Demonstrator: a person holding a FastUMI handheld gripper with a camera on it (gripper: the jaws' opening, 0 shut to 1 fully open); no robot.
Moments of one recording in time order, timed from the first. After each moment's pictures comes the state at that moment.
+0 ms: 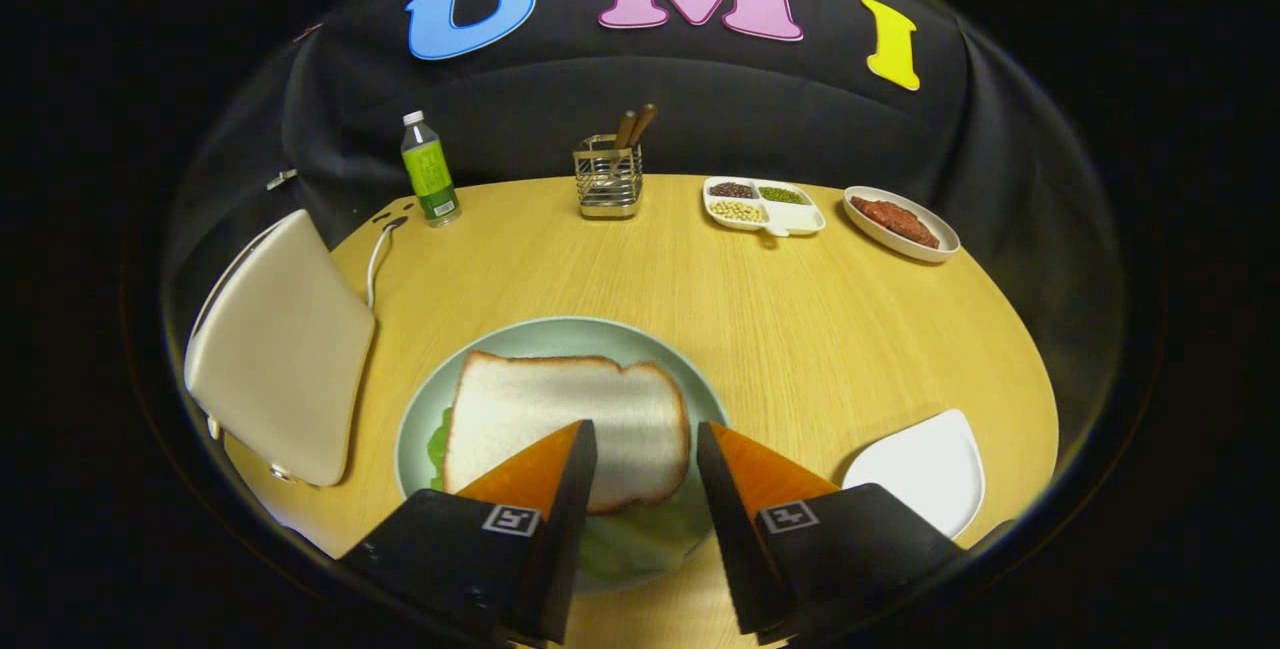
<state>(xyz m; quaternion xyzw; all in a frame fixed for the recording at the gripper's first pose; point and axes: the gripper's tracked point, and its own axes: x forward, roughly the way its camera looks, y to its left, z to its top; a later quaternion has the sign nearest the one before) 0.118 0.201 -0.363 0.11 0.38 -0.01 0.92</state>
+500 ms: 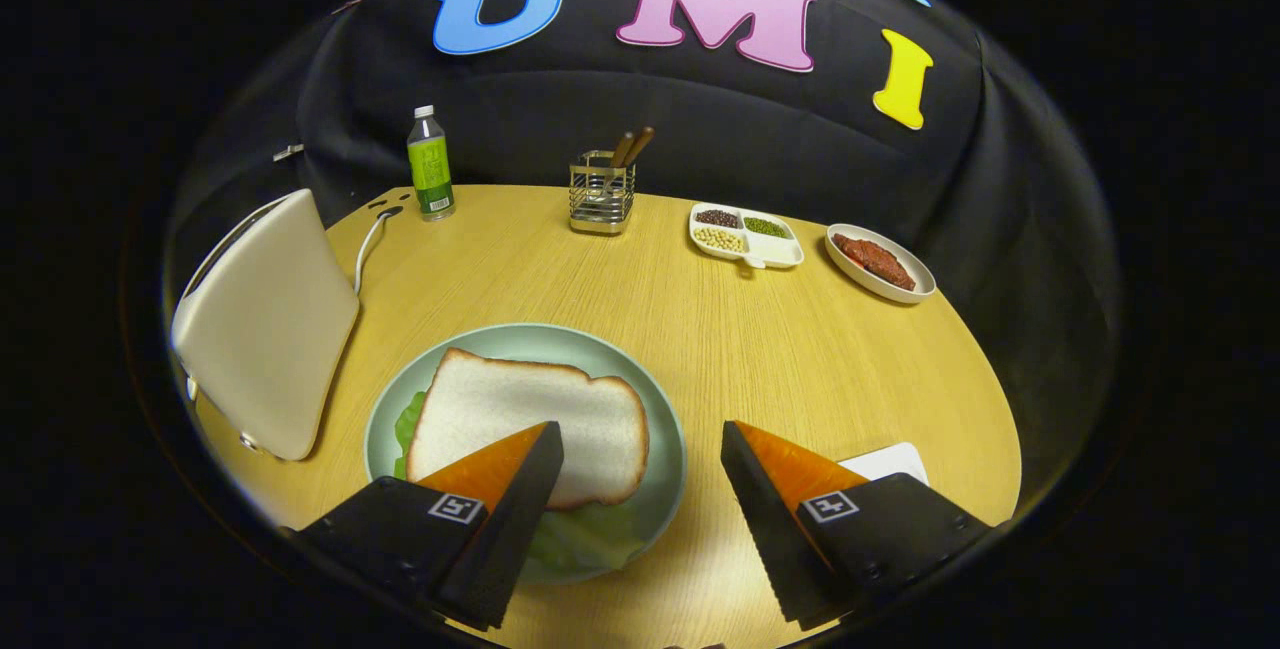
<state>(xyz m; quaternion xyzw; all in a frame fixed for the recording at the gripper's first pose) 0.113 0.182 -0.349 0.05 0.35 -0.01 0.93</state>
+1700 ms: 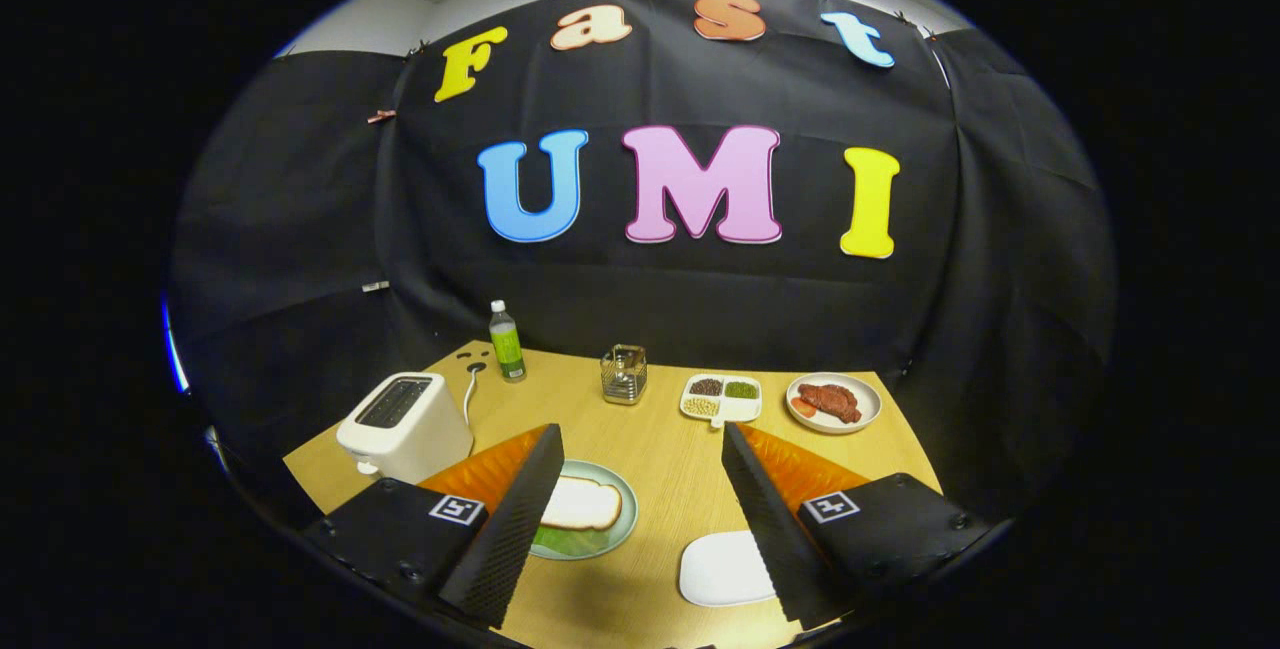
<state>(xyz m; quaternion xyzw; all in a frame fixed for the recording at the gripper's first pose) 0.038 0.082 -0.098 0.12 0.14 0.06 0.98</state>
